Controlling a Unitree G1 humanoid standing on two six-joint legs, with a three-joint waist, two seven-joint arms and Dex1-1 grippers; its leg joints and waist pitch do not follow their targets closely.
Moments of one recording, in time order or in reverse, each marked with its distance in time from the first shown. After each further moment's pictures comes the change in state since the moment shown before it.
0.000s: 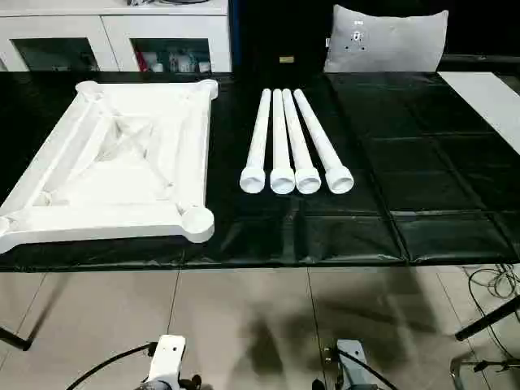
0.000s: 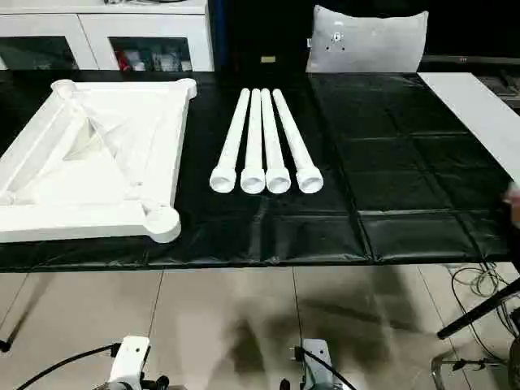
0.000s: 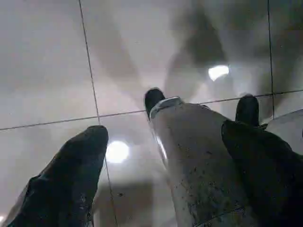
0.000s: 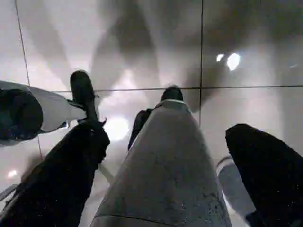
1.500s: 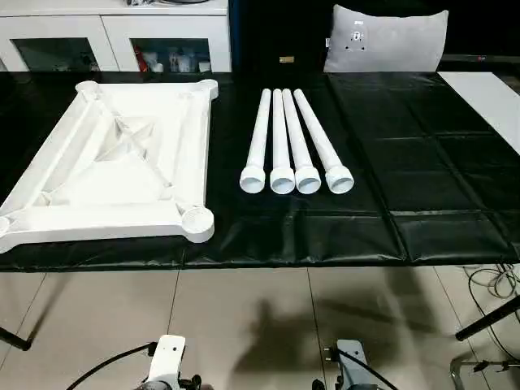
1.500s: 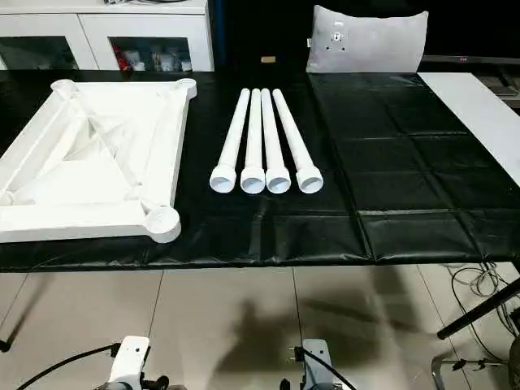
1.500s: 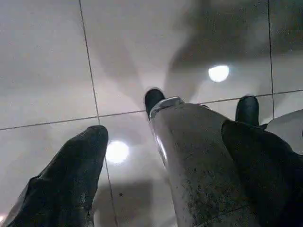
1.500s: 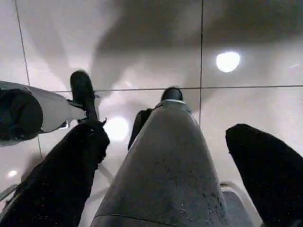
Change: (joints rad) left arm 0.000 0.000 0.000 0.000 0.000 0.000 0.000; right arm 0.000 0.000 0.000 0.000 0.000 0.000 0.000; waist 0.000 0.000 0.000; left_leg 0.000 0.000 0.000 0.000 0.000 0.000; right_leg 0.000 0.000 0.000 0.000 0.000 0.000
